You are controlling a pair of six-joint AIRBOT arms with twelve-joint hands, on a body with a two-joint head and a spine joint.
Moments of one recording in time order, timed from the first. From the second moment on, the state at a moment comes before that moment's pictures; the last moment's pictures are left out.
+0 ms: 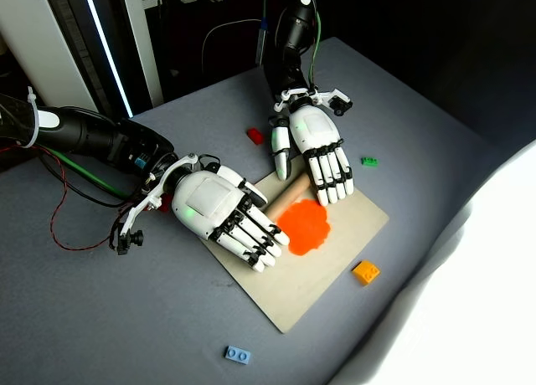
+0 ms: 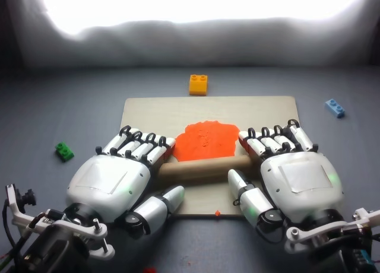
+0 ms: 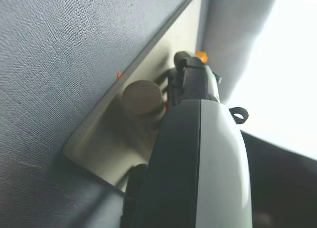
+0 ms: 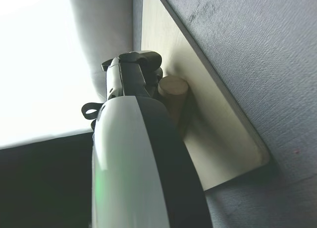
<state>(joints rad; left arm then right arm) 0.89 -1.31 1.07 -0.61 -1.09 1.43 -0.82 -1.57 1.10 0.83 1.38 -1.63</state>
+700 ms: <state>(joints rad) 0.85 -1.30 1.07 -0.61 -1.04 1.43 -0.80 -1.55 1.10 0.84 1.38 -1.63</state>
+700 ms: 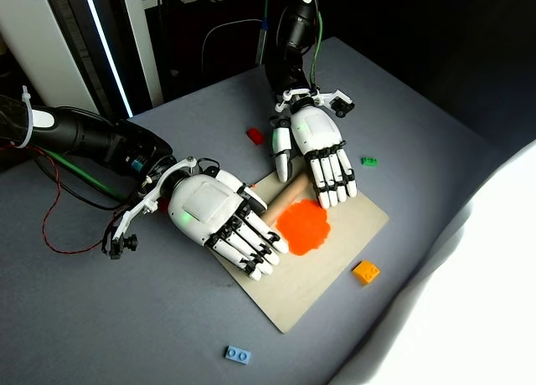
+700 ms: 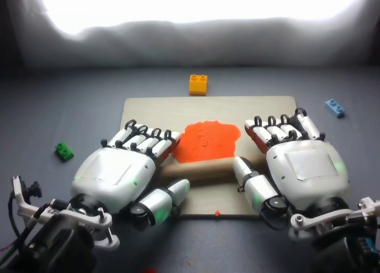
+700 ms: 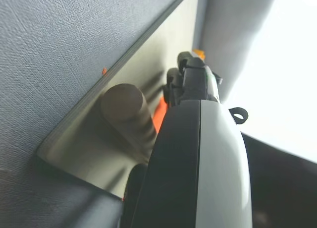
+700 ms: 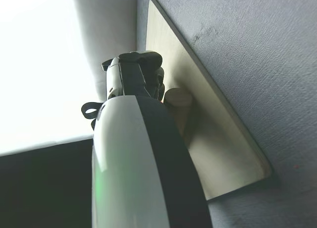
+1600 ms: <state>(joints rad) 0.58 -1.15 1.01 -0.65 -0.72 1.56 -0.74 -1.47 1.03 0.85 1.38 -1.63</state>
